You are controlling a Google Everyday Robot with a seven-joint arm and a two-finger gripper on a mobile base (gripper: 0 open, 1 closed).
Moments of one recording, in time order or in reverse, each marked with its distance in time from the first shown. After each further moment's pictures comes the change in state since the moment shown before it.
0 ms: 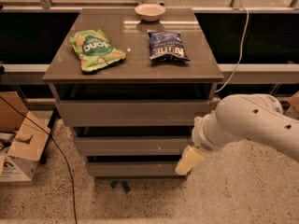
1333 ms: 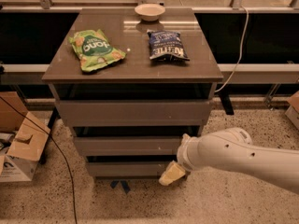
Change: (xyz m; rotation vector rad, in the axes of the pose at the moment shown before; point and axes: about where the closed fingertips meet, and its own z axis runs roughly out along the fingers) arm 0.007 0.024 0.095 0.041 -0.092 0.096
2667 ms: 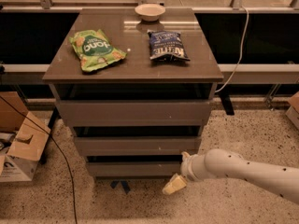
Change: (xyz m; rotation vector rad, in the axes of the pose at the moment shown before) arm 0.076 0.000 0.125 -0.154 -0.107 0.082
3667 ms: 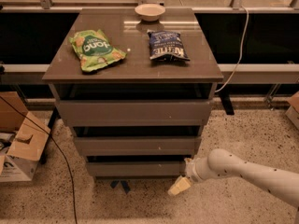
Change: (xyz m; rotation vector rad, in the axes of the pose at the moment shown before) arm 0.062 -0.030 0.052 -0.094 0.023 0.068
